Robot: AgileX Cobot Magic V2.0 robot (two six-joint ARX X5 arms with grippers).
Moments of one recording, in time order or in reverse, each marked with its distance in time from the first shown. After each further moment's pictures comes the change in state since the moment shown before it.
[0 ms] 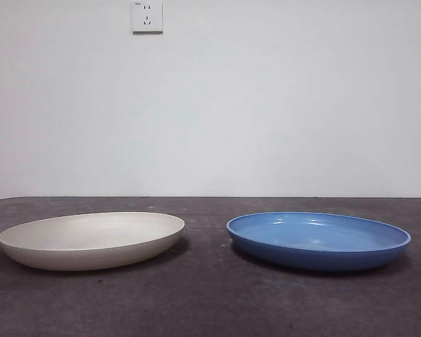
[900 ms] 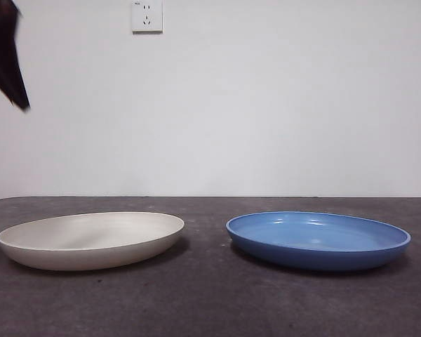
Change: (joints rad) left arm -0.003 0.407 0.029 0.247 -0.219 -0.061; right arm 0.000 0.000 0.000 0.000 -0.001 0.006
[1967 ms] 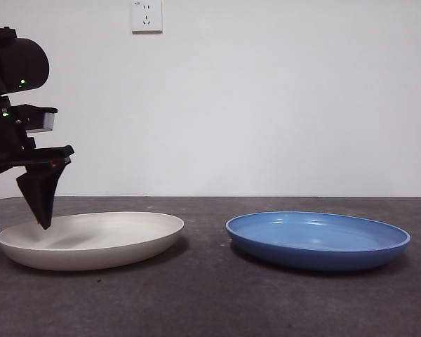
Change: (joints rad) left arm -0.057 0.511 0.101 0.168 -0.230 0.016; right arm 0.000 0.000 0.000 0.000 0.000 0.000
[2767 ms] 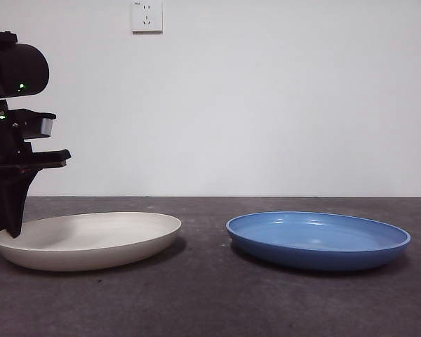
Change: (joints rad) left arm -0.002 0.007 0.000 -0.049 0.002 -0.011; right arm 0.000 0.000 0.000 0.000 0.000 0.000
